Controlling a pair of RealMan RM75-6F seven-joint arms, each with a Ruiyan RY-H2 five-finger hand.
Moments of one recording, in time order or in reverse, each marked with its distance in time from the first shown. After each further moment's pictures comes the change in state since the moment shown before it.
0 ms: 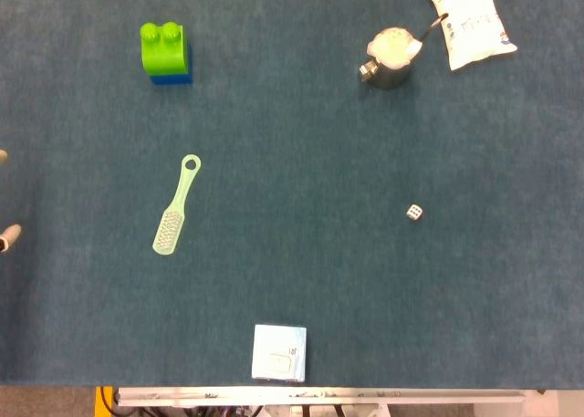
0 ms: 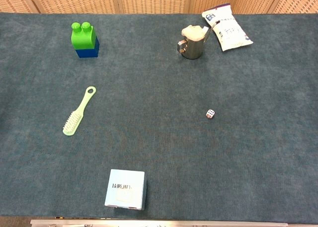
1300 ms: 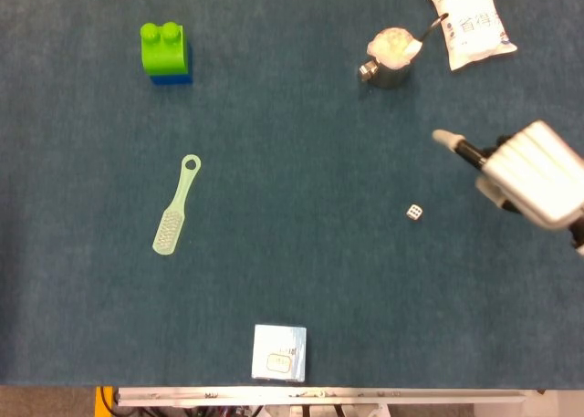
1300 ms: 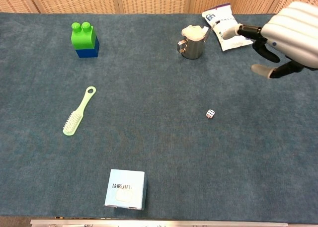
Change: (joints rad) left arm 0.065 -0.051 0.014 0.152 0.018 0.115 -0.001; right arm 0.375 0.067 0.072 -0.269 -0.185 -0.402 -0.307
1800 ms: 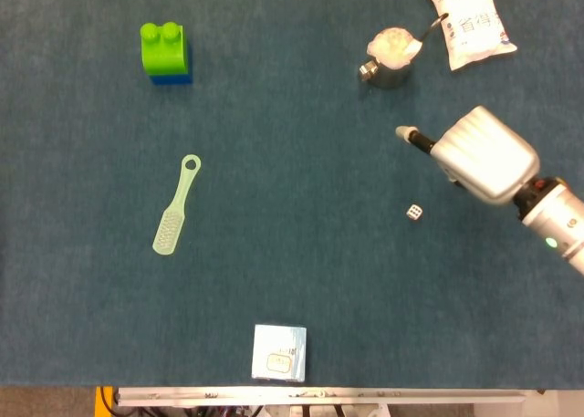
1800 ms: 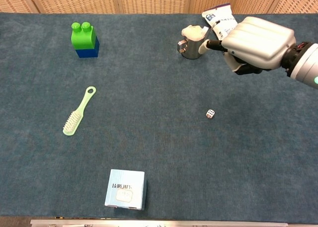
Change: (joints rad) left arm 0.015 -0.045 0.017 0.169 0.010 -0.021 -0.100; right arm 0.142 -0.133 0.024 0.082 0.190 -0.198 -0.131
